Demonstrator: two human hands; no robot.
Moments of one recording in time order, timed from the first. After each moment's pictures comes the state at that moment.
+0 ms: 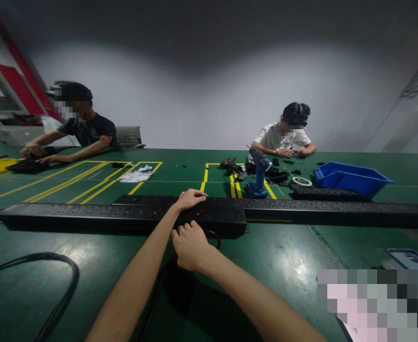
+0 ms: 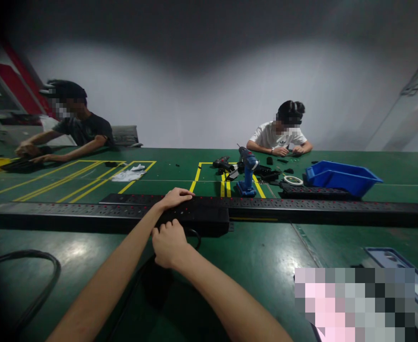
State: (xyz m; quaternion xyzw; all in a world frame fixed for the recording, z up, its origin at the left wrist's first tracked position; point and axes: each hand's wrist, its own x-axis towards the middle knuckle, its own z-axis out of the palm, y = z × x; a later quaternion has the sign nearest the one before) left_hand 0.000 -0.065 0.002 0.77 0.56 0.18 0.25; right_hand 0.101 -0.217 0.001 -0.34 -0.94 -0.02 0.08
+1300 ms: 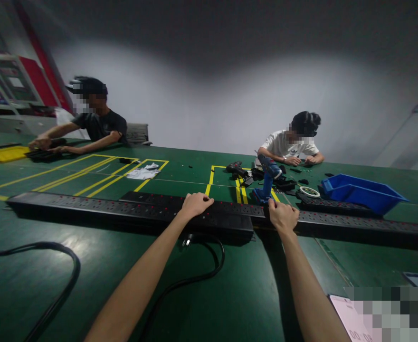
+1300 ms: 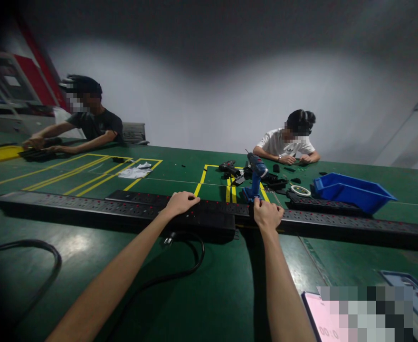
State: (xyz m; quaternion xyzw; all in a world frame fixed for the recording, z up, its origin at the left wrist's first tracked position) left_hand 0.015 -0.081 0.000 0.77 0.61 0.17 0.07; right_hand 0.348 -0.103 -0.019 -0.80 -0.55 -0.11 0.20
